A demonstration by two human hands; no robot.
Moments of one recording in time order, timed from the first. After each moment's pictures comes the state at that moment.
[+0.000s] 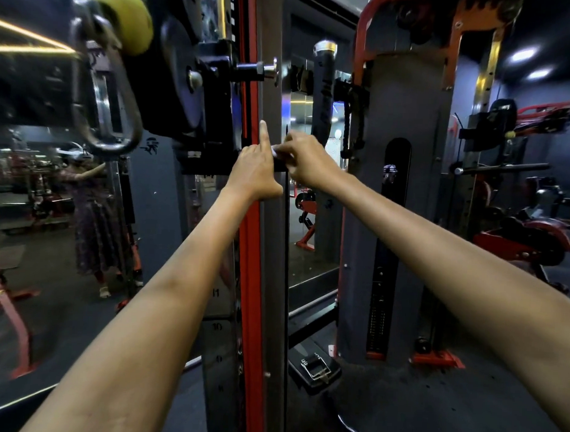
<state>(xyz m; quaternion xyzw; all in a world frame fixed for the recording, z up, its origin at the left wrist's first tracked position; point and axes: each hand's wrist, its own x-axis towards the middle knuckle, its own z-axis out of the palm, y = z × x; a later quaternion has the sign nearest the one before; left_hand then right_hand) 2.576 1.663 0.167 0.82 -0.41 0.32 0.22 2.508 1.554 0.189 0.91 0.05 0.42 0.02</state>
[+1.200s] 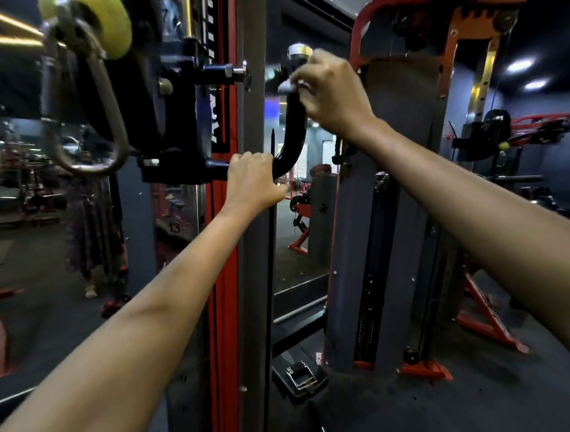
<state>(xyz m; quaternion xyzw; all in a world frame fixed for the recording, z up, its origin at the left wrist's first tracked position) 2.567 1.603 0.169 0.80 -0.35 0.44 0.20 2.469 1.501 0.274 0.82 0.08 0.55 0.10</state>
